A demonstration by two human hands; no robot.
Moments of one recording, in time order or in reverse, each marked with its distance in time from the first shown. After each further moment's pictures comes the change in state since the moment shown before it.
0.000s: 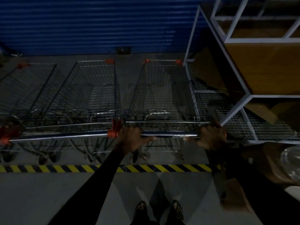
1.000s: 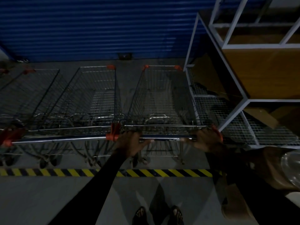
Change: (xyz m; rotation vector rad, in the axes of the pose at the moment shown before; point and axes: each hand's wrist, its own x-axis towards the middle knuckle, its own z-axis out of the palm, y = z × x) left_hand -0.011 0.007 0.003 -0.122 0.093 0.006; right_hand 0.014 0.009 0.009 0.128 -0.195 0.032
